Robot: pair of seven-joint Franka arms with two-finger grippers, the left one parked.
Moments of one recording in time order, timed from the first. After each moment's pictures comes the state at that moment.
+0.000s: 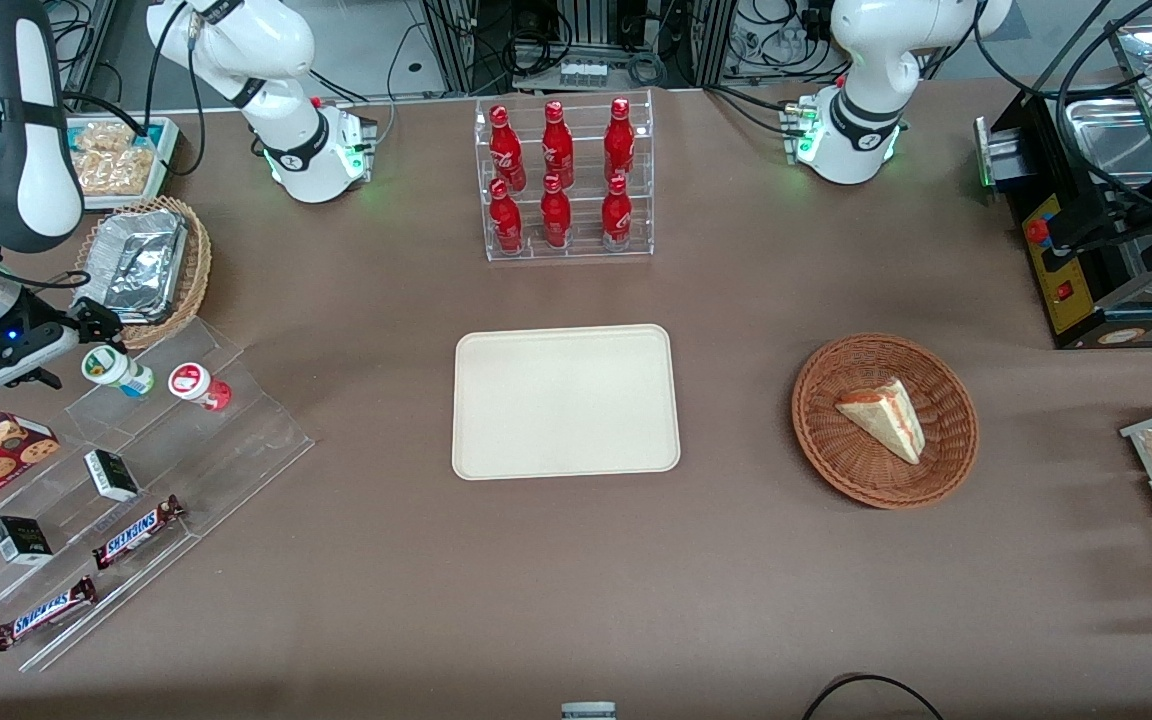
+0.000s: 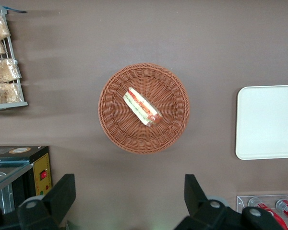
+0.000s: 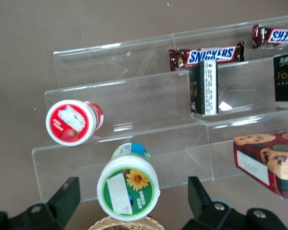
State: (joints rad) arm -0.25 -0.08 -0.10 -2.26 0.02 2.27 -0.93
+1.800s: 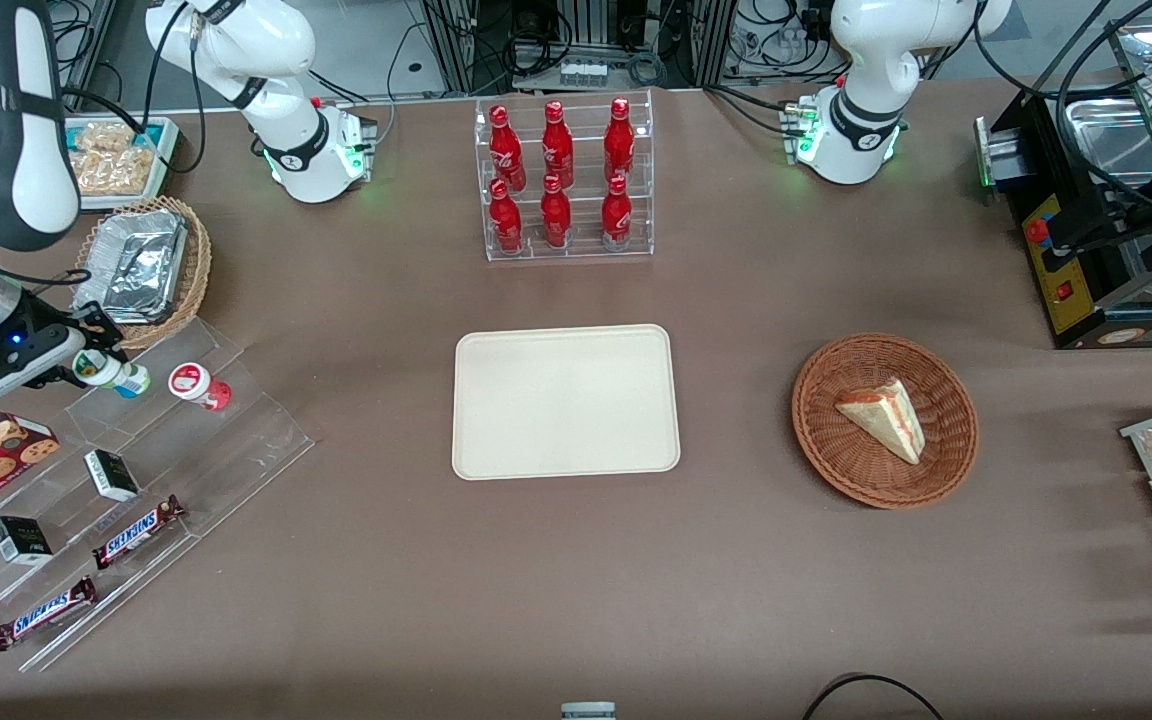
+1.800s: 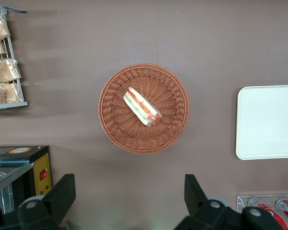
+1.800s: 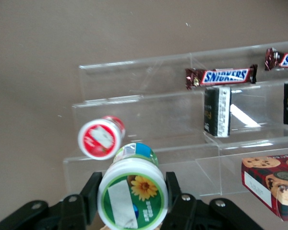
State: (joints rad) arm -0.16 -0.08 -0.08 -2.12 0.03 2.08 -0.87
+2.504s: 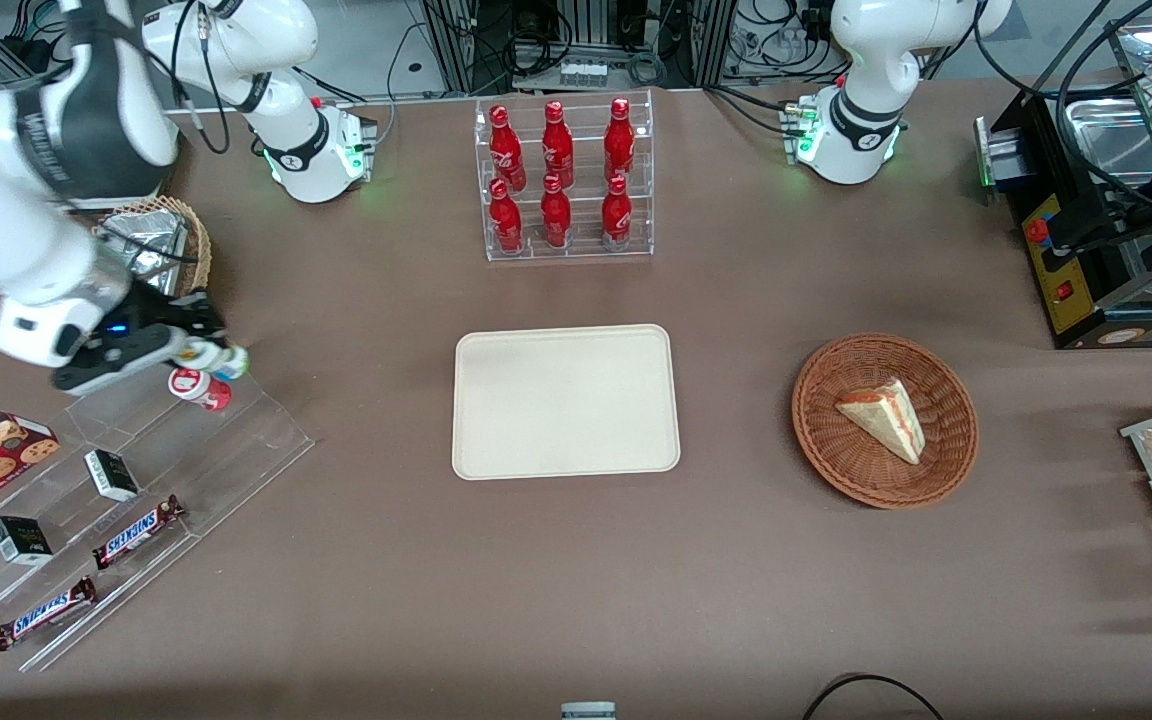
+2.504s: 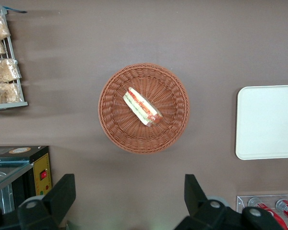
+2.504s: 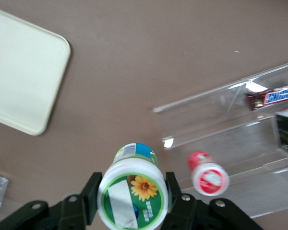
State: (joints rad) arm 0.21 -0.08 -0.08 -1.99 0.03 1.91 -0.24
